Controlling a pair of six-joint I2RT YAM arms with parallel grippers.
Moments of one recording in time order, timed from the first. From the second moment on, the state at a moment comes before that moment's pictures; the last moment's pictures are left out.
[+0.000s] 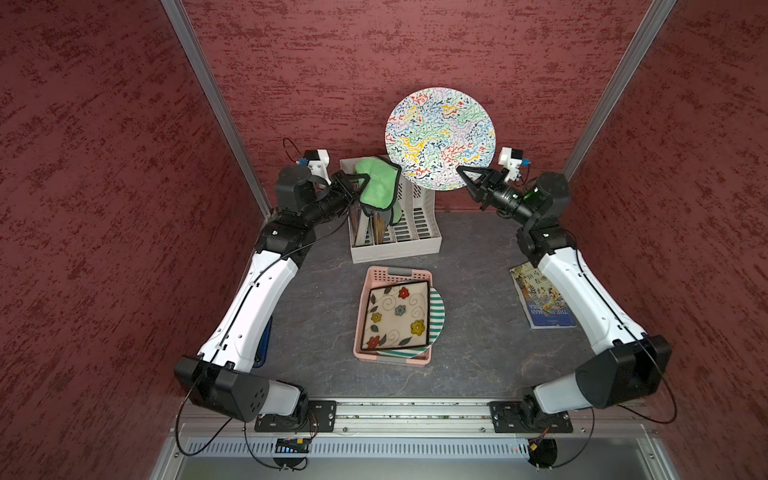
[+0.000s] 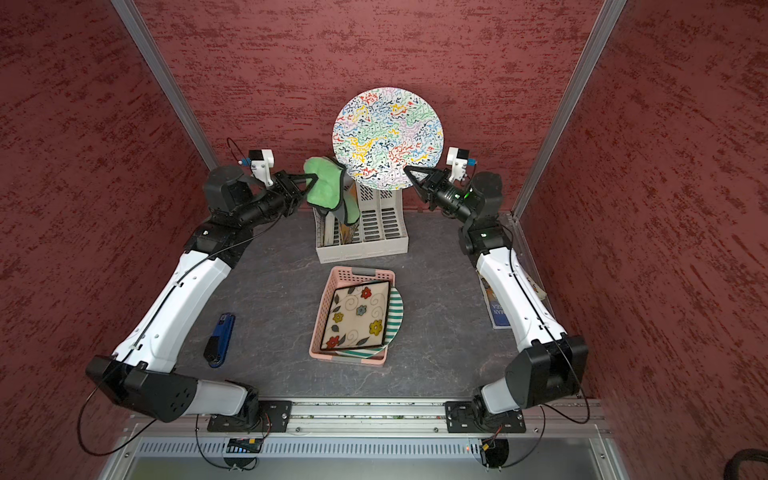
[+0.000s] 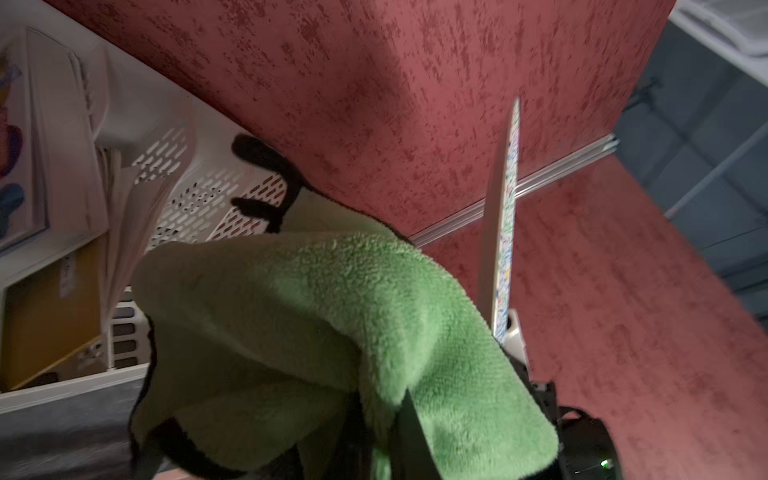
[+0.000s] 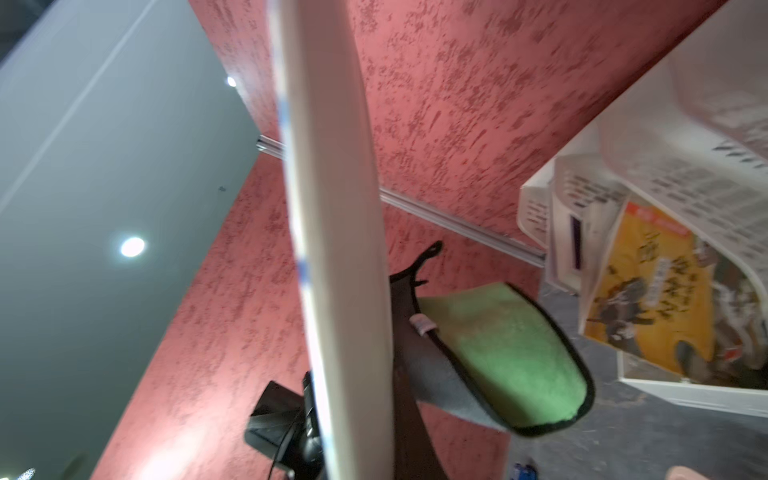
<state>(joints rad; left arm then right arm) -0.26 1.41 1.56 -0.14 0.45 -1.10 0.24 1.48 1.44 0.32 -0.68 1.42</state>
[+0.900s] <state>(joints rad) -0.56 1.67 1.86 0.60 0.40 -1.60 0.34 1.73 1.90 0.79 -0.78 1.69</state>
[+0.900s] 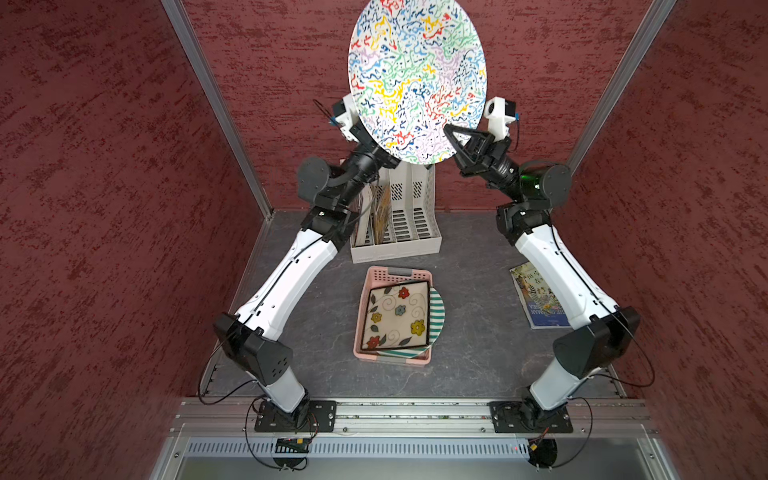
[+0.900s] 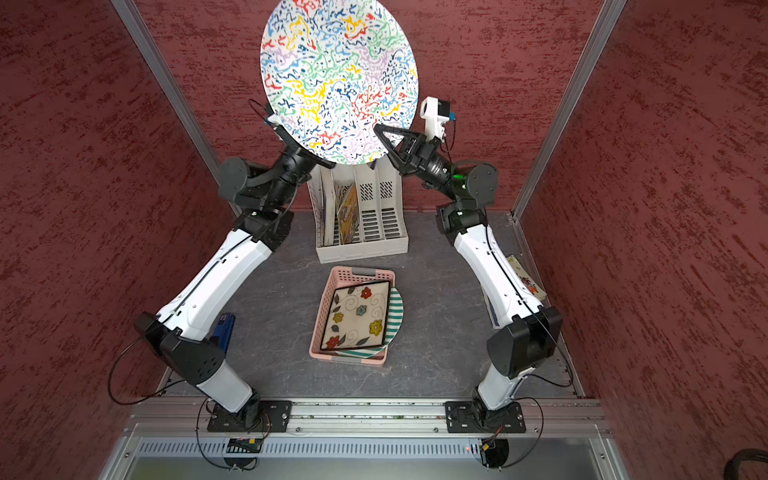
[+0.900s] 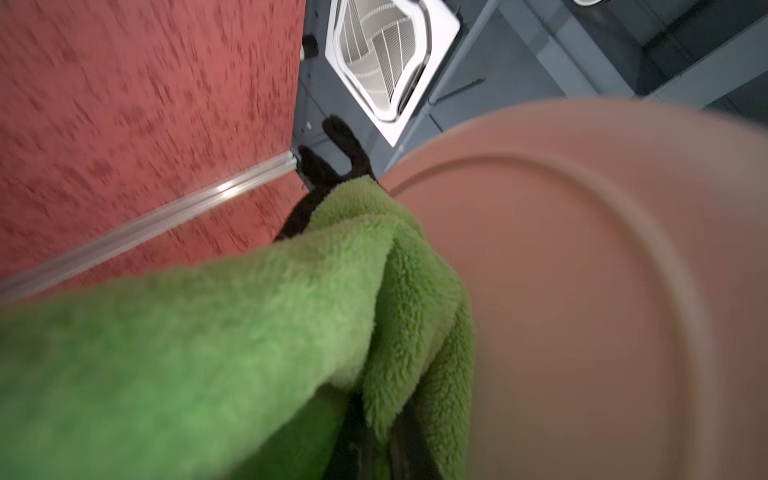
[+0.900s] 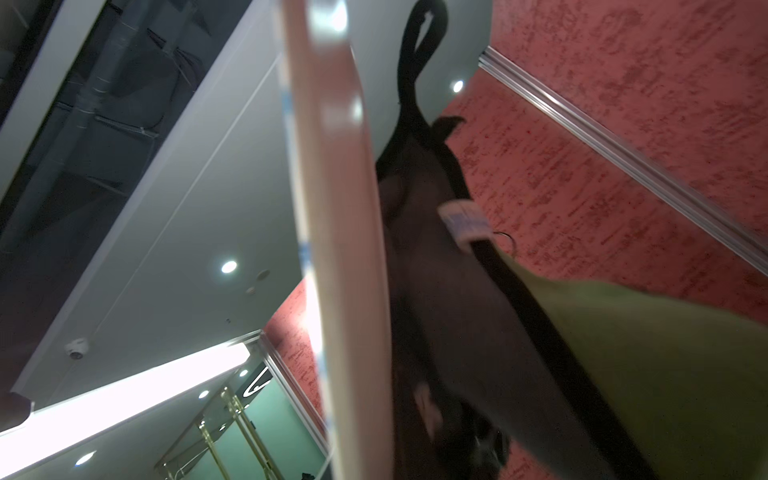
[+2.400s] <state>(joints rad) -0.38 1.22 1.75 -0.42 0.25 -0.82 -0.02 1.12 0.99 -0.20 -0.46 1.16</state>
